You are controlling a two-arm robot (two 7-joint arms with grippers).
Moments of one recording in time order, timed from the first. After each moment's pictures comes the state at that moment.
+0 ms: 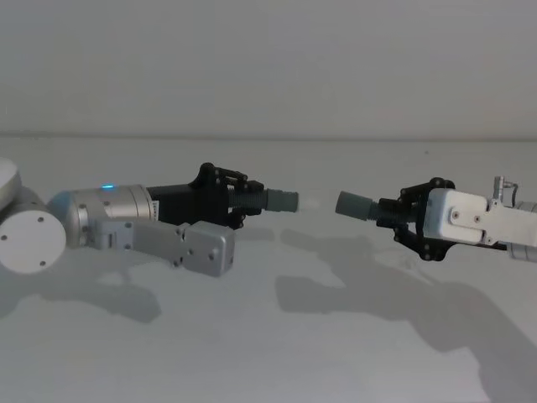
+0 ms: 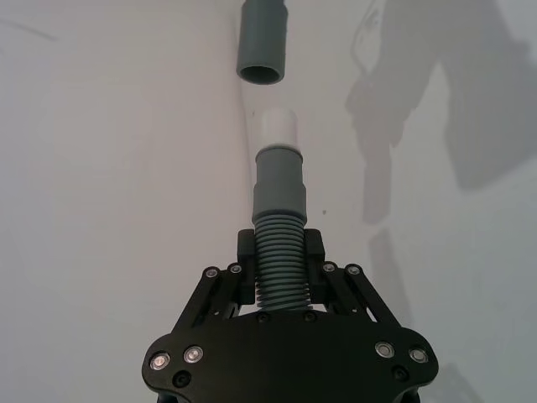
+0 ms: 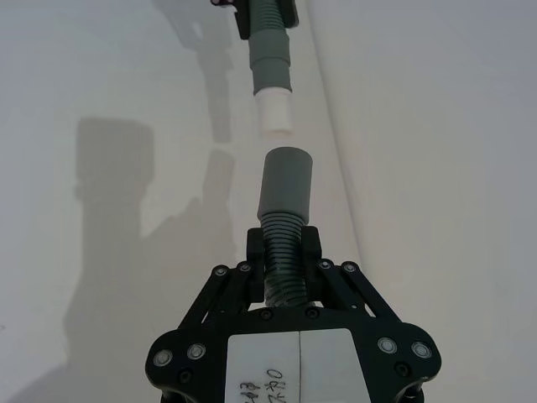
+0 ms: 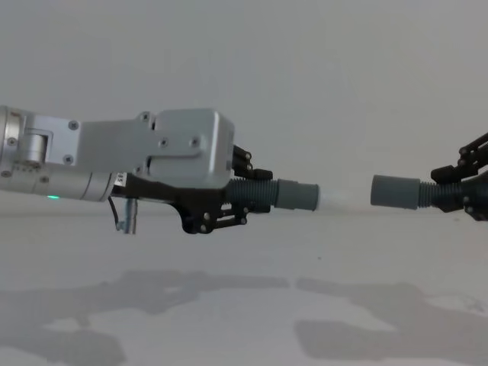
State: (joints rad) left arm -0.70 0.54 0.78 -1.38 0.43 -0.44 -0.46; right arm 0.45 0.83 -0.52 -1.68 -0.09 -0.06 0.69
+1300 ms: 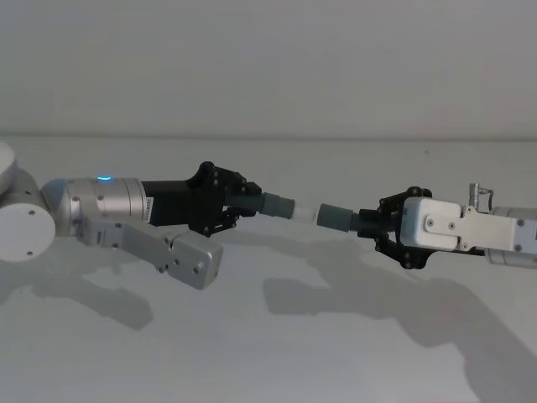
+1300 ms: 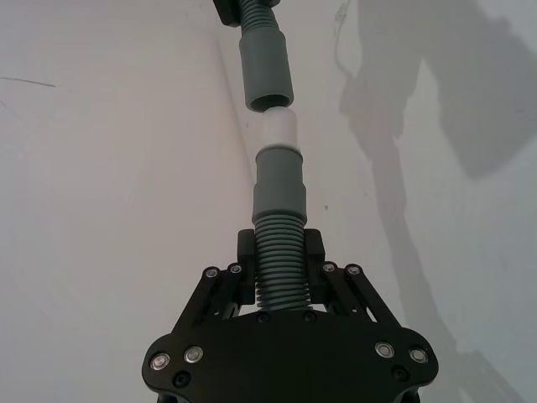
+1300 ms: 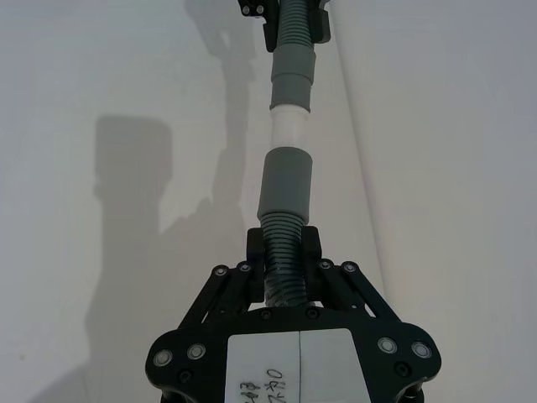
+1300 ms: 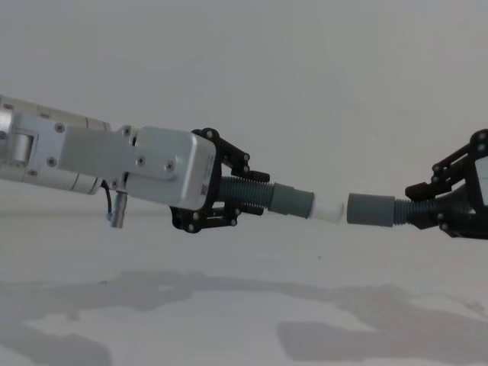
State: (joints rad) left arm -0.76 0.55 0.81 -1.33 0.53 -0.57 -0.45; right arm 0.49 0.79 -0.56 -1.66 -0.11 -0.05 0.73
